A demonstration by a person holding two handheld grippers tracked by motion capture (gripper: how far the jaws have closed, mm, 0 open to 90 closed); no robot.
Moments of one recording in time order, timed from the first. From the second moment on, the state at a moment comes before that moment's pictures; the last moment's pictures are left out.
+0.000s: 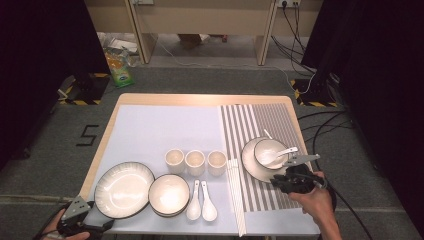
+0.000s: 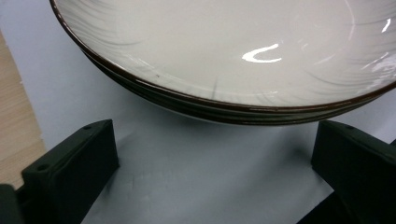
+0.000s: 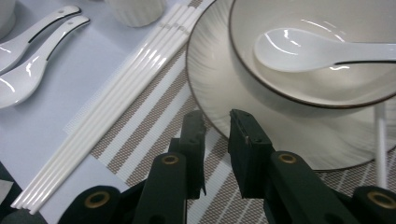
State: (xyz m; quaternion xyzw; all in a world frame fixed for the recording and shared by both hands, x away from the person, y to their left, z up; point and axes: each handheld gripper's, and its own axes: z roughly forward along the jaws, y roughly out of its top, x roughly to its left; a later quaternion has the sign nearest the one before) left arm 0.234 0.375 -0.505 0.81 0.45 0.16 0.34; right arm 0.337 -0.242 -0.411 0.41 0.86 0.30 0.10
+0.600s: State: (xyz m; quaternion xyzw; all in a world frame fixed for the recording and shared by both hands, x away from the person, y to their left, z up) left arm 0.234 0.375 -0.506 0.81 0.45 0.17 0.34; right arm 0.328 -0.175 -0.438 0.36 0.89 0.27 0.08
